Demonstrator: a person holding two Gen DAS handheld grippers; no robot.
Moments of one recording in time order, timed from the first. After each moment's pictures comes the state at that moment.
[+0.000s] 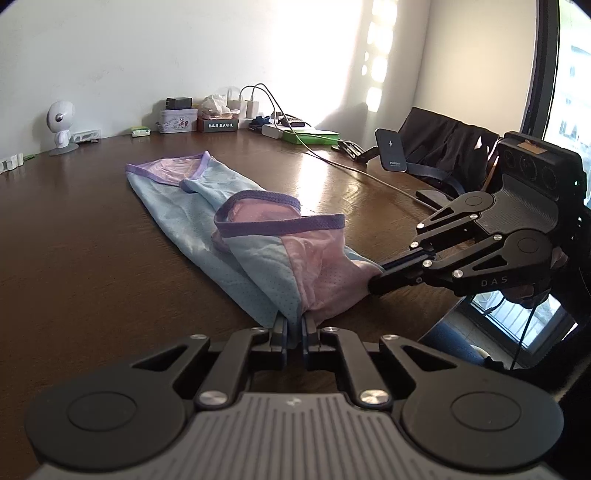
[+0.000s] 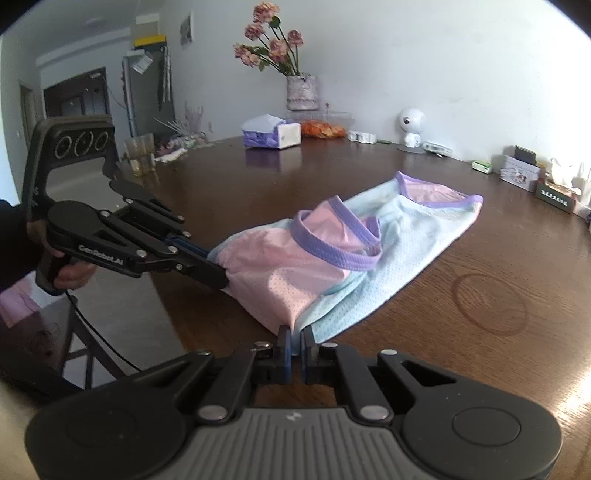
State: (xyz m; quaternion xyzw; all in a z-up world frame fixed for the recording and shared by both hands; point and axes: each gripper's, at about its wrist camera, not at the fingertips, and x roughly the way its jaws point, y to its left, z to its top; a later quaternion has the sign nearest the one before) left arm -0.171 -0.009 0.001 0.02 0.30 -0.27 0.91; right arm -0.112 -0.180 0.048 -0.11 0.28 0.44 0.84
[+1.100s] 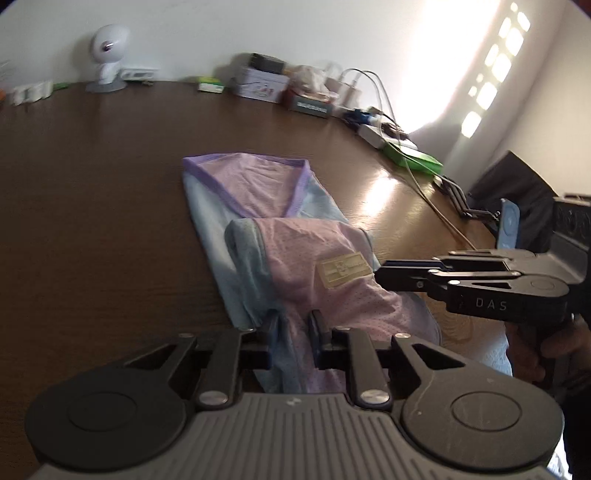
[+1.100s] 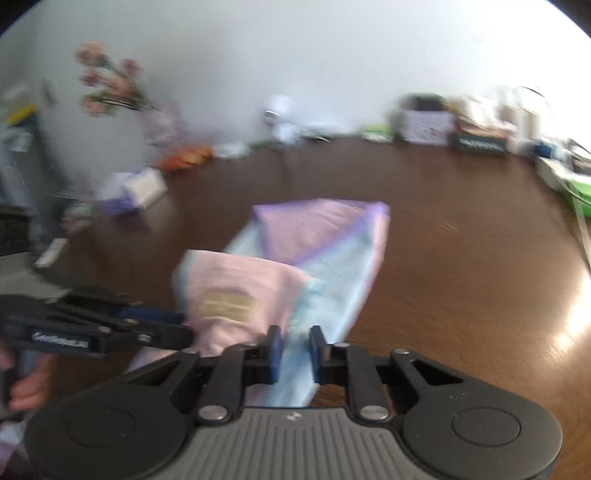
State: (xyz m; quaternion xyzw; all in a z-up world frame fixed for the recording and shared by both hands) left arm 0.022 0.020 0.007 -0.10 0.40 -0.19 0.89; right arm 0.065 -0.165 0.058 0.03 0.36 0.30 0.89
